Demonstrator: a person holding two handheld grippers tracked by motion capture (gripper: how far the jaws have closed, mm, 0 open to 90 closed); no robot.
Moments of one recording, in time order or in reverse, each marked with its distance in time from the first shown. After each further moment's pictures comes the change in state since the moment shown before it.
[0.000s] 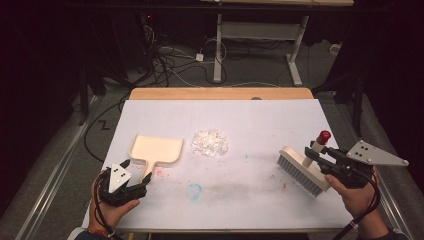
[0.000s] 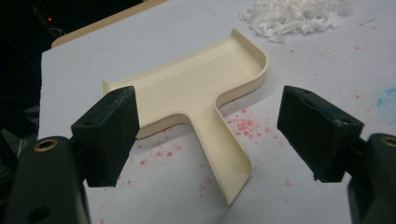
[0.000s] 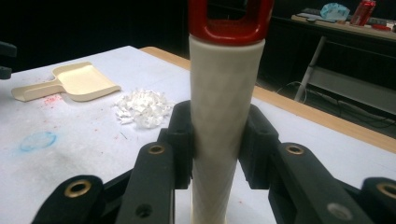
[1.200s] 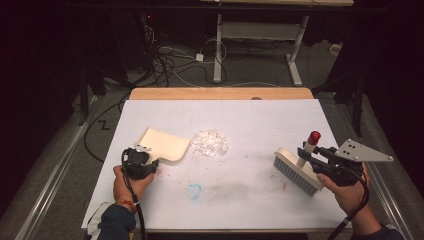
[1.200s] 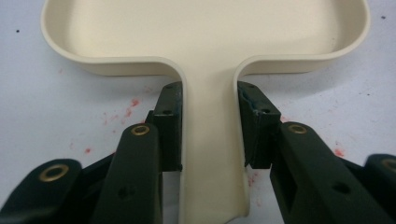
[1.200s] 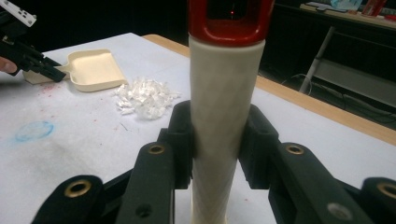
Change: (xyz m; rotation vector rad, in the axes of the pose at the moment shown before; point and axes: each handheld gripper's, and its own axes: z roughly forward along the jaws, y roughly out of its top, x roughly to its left) left arm 0.012 0.031 0.089 0.391 -0.035 -0.205; right arm 0.004 -0.003 0.017 0.048 0.019 -0.010
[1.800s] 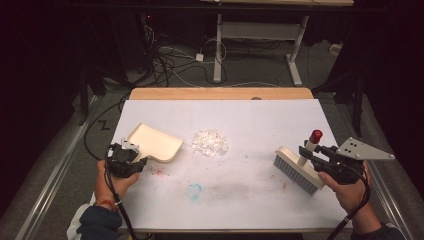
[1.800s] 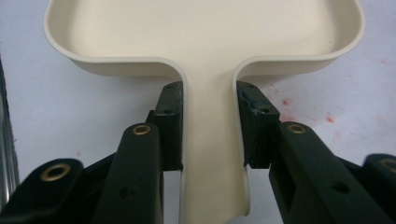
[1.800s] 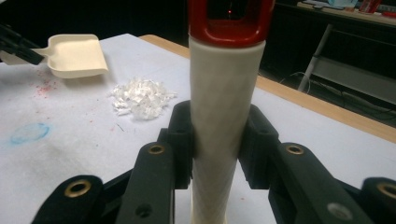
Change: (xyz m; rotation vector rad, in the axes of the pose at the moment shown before) left arm 0.020 0.002 -0.048 -0.009 -0.003 0.085; right arm -0.006 -0.001 0.000 0.000 -0.008 0.015
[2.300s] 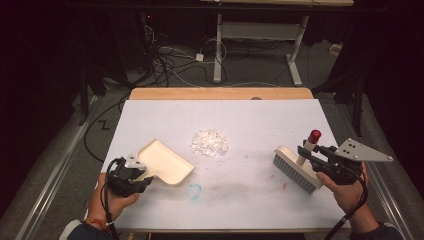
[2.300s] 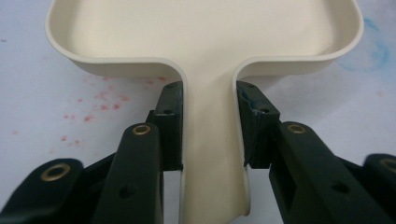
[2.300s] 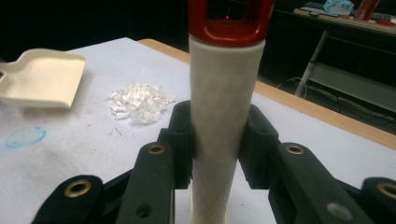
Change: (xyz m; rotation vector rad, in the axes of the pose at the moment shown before) left arm -0.036 -0.022 -0.026 0.087 -0.146 0.180; right arm 0.004 -0.001 0.002 -0.022 -0.011 -0.012
